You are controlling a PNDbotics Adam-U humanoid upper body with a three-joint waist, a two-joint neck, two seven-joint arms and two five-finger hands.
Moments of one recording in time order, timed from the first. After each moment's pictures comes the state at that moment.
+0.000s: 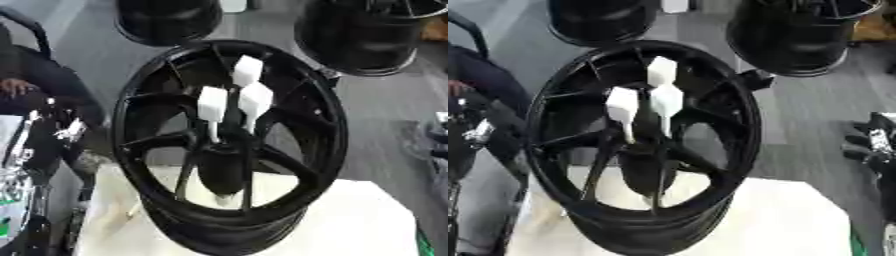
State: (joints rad) left arm -0.10 0.16 0.35 -1.67 0.27 -0.05 -0.35; right arm -0.05 -0.18 -0.10 -1.82 -0.01 0.11 0.01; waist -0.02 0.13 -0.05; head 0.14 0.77
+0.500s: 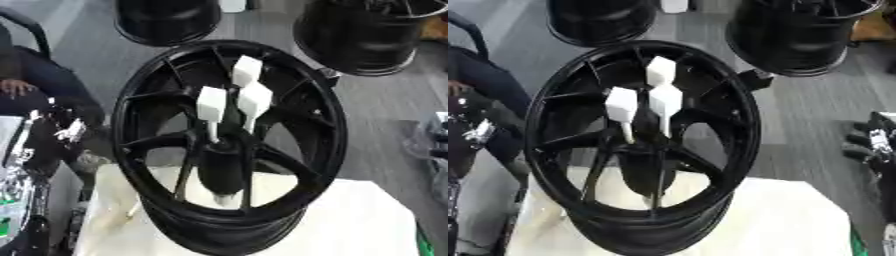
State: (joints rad) left arm -0.10 0.16 0.35 -1.68 0.26 -0.05 -0.36; right arm -0.05 -0.18 -0.10 -1.82 -0.01 0.10 0.01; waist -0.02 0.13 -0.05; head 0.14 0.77
